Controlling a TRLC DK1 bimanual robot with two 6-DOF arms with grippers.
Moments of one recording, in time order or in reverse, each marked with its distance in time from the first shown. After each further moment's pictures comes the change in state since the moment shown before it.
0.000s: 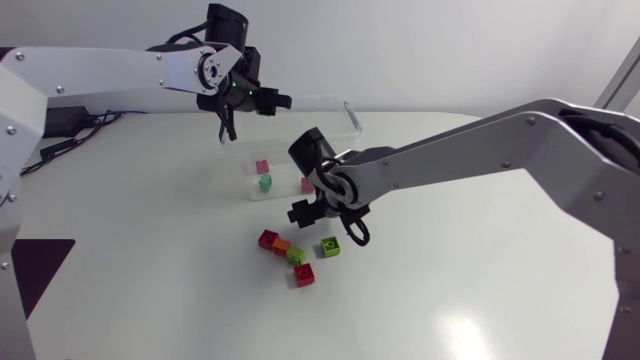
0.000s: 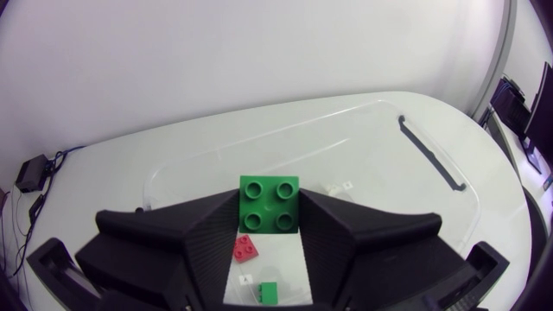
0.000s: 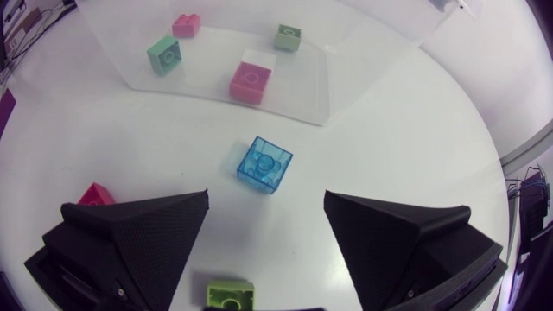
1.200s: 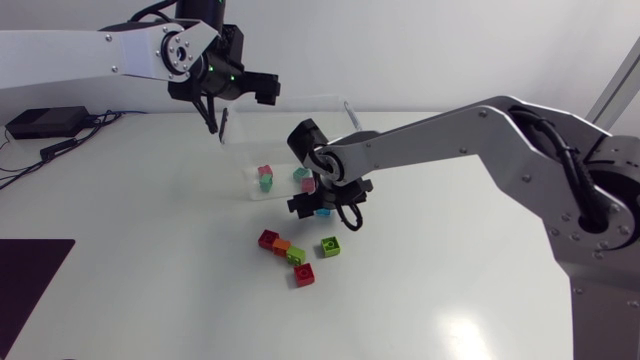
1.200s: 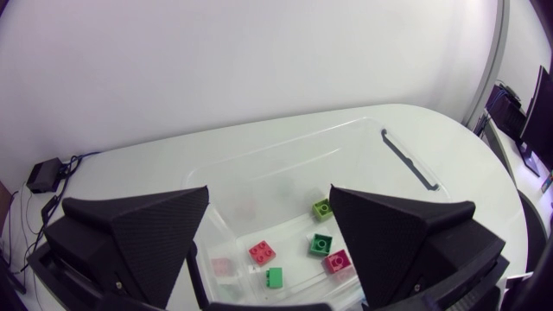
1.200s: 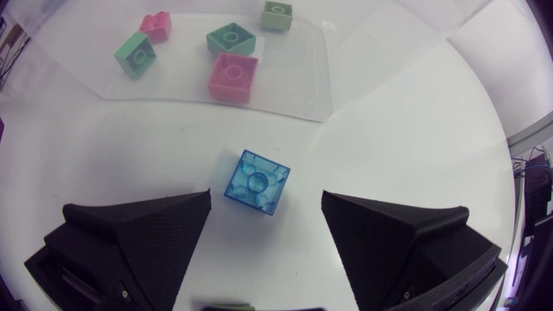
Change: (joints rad) left arm -0.004 -0.194 -0.143 -0.001 -0.018 0.000; right arm -0.050 0.131 0.206 -0.185 -0.060 0.068
